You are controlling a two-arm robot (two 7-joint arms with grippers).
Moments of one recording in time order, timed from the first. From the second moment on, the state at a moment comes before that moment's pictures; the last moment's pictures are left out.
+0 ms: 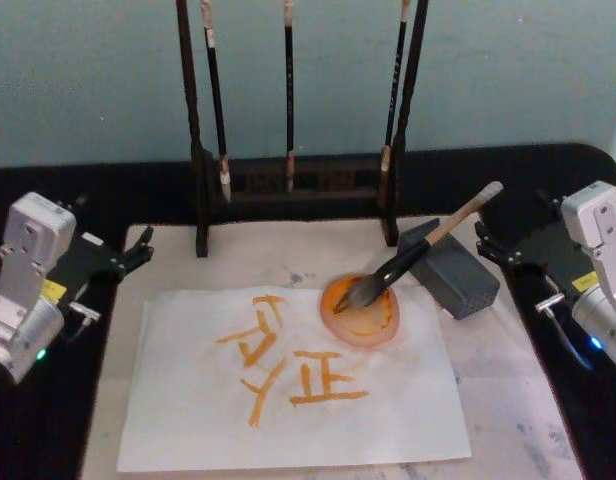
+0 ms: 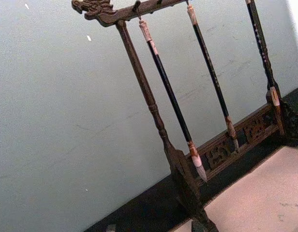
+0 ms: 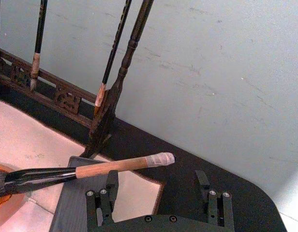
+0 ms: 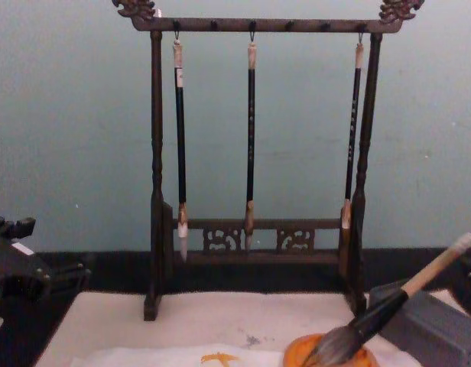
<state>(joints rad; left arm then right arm) -0.20 0.60 0.45 -1.41 -0.25 -0.12 0.03 0.20 0.60 -0.45 -1.41 0.25 -0.12 -0.03</state>
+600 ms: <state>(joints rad) -0.20 0.60 0.45 -1.41 -0.25 -0.12 0.03 0.20 0.60 -0.45 -1.41 0.25 -0.12 -0.03</state>
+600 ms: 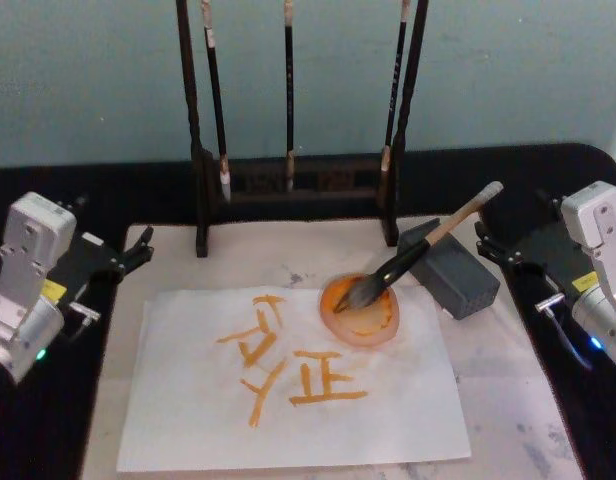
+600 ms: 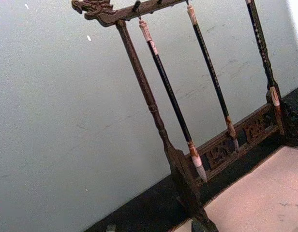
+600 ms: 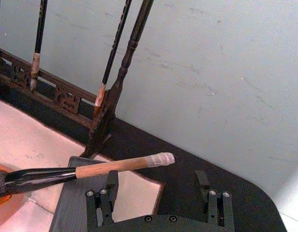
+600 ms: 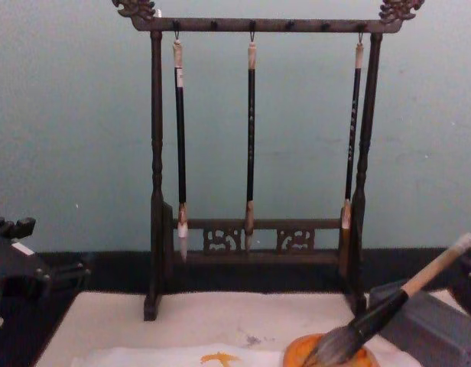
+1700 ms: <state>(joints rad) -0.20 0.60 0.45 -1.41 -0.25 -0.12 0.03 0.19 0.60 -0.42 -1.42 0.28 -0.11 0.00</state>
